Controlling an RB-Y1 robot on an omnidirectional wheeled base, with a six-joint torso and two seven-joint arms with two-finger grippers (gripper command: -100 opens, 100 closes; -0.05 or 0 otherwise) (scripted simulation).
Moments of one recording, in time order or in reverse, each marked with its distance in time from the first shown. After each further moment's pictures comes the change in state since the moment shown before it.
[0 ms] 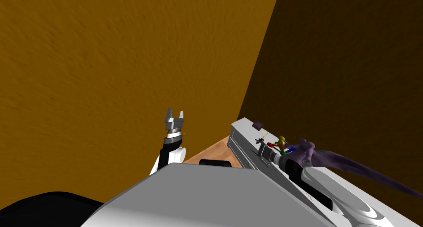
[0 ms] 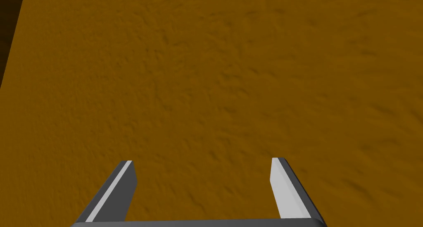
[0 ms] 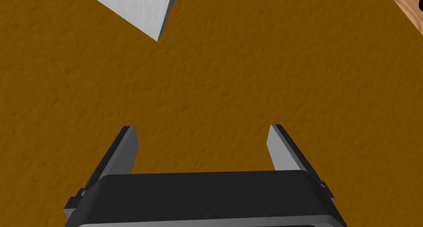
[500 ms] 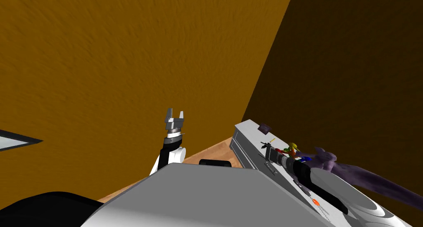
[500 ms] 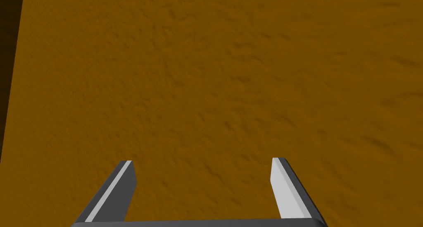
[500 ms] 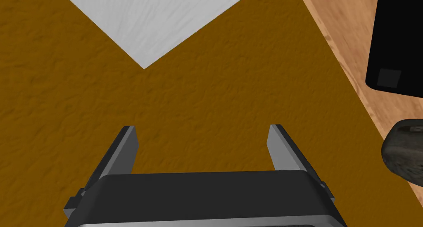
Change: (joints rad) left arm 0.000 0.000 0.000 0.000 0.000 0.000 0.000; right arm -0.031 -0.038 -0.050 0.129 0.134 -0.044 0.083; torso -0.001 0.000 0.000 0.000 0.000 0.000
